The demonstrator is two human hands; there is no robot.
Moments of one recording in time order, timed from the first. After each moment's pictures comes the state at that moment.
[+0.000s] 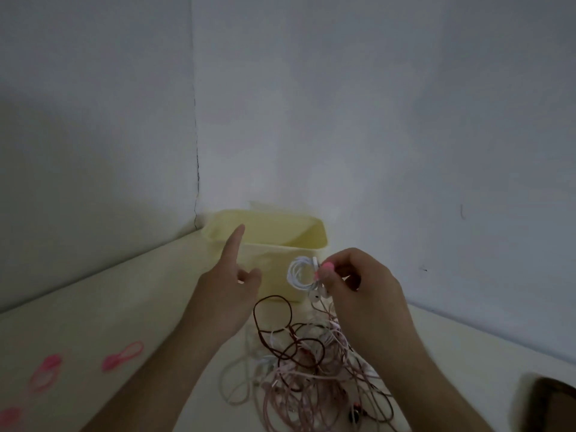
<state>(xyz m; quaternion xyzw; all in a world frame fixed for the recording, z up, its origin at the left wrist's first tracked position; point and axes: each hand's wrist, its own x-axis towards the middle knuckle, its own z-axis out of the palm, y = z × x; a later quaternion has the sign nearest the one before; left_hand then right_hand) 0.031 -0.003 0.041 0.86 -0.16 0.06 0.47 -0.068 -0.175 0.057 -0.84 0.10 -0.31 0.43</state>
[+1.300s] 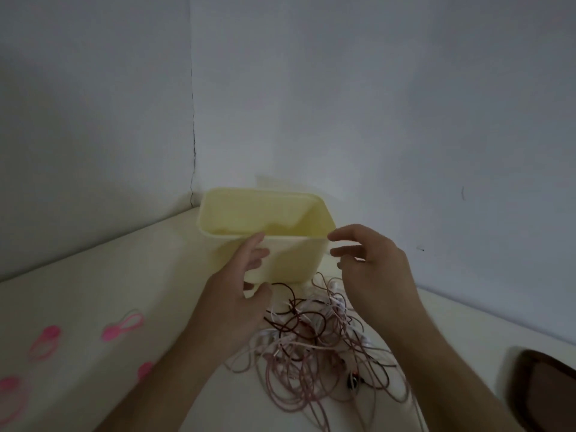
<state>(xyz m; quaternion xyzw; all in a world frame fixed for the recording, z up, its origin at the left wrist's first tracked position) 0.017 0.005 -0.006 0.79 -0.26 0.07 0.55 -0.064 -0.181 0.056 -0.85 0.13 -0.30 0.42</state>
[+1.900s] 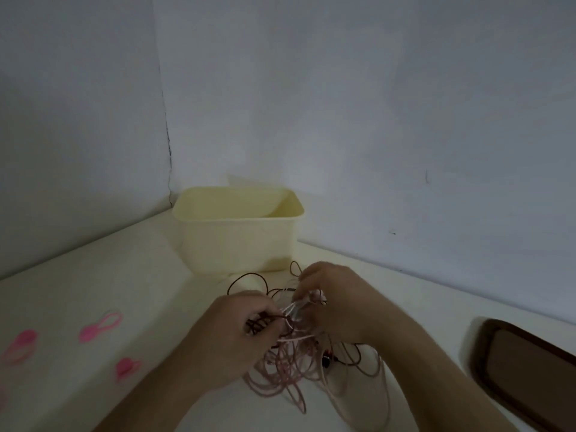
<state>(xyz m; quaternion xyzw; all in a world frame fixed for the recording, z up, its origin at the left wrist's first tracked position) -0.014 -0.005 -0.027 0.81 -0.39 0.01 0.43 -0.078 -0.207 0.027 -0.98 0.02 -0.05 0.17</state>
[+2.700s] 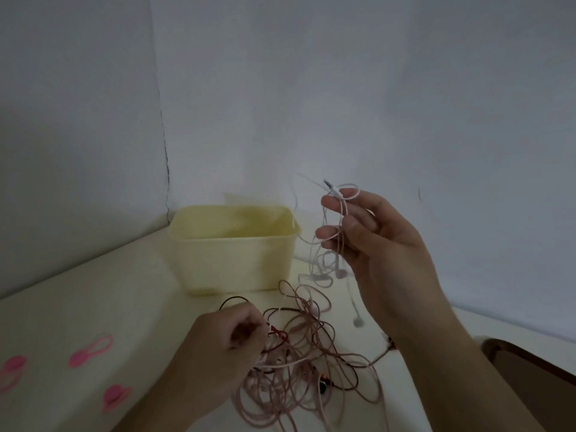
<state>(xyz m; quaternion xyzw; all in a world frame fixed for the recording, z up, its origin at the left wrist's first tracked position) -0.020 -0.003 -0.019 0.80 -0.32 0.02 0.51 -0.102 -0.208 0.093 -0.58 -0.06 -0.31 0.75</state>
